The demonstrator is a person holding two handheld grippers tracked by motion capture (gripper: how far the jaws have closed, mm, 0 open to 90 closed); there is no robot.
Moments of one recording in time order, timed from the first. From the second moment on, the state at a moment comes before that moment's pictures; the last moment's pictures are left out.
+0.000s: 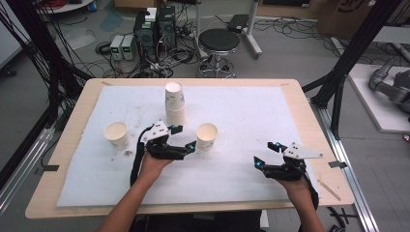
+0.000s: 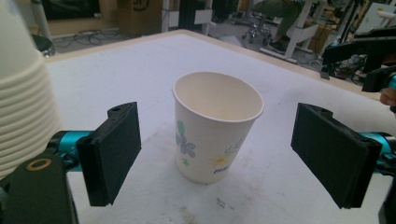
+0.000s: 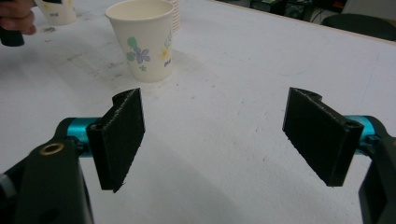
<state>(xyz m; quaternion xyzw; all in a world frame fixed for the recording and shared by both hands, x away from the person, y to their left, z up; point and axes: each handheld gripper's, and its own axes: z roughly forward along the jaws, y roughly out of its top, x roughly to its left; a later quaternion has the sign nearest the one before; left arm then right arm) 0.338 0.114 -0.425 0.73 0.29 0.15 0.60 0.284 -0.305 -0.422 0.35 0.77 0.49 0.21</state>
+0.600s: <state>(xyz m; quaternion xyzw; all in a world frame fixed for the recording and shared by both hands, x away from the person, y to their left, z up) 0.296 0.186 -0.427 0.69 0.32 0.21 0.61 0.272 -0.302 -0.412 0.35 0.77 0.49 0.23</state>
